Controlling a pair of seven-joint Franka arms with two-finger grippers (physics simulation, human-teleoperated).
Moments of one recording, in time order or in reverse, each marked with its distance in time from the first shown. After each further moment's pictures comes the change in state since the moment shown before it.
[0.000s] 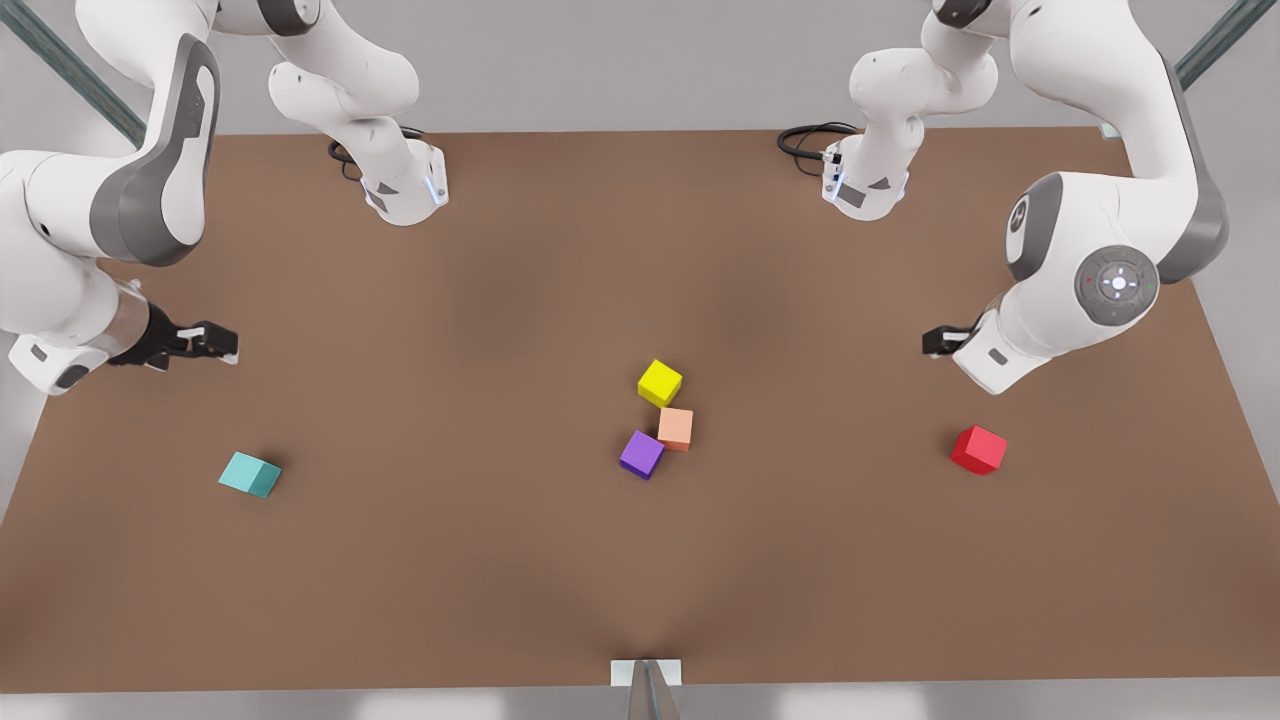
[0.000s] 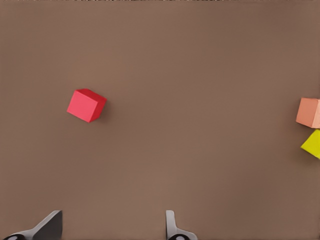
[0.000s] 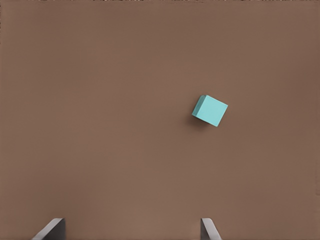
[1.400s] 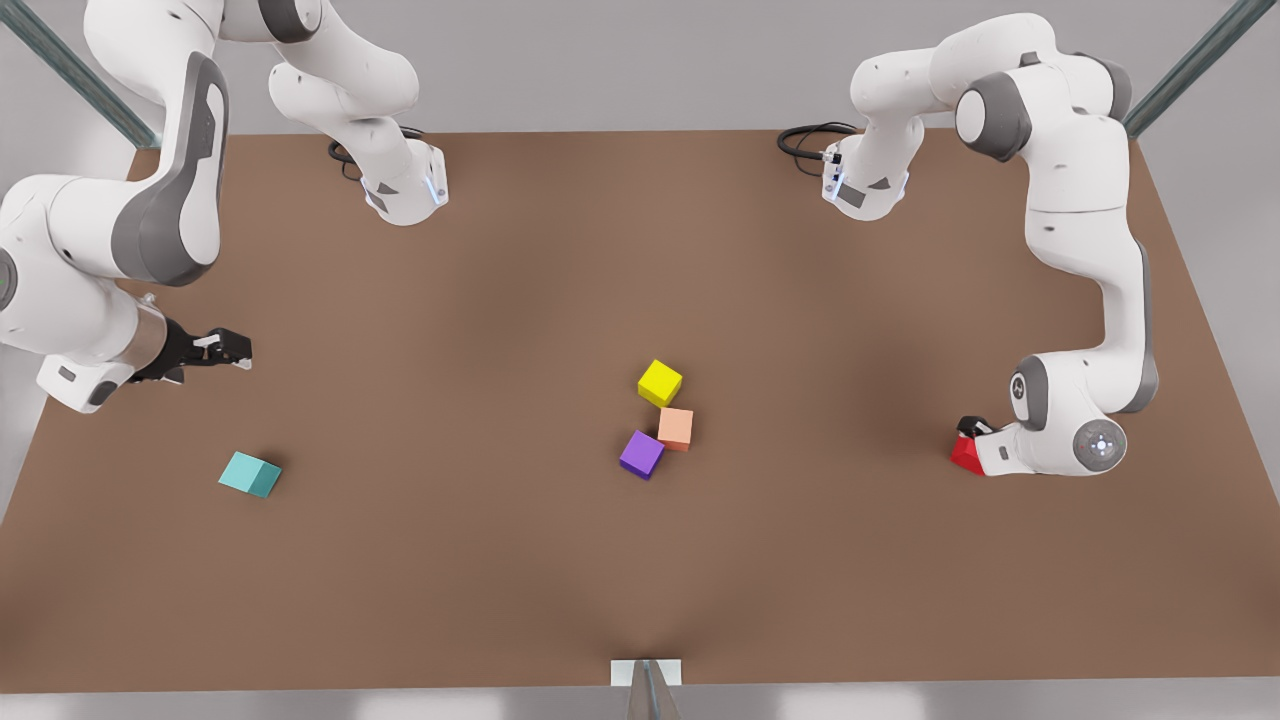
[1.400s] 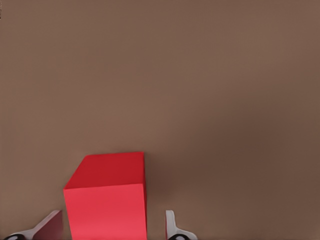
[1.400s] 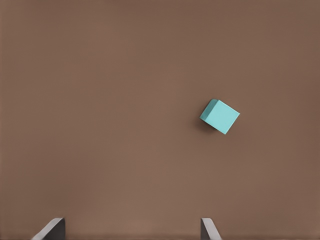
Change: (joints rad) left arm 0.149 0.436 0.172 -0.190 0.018 0.607 0.771; right arm 0.003 0.029 0.007 -0.018 0.002 0.010 -0.111
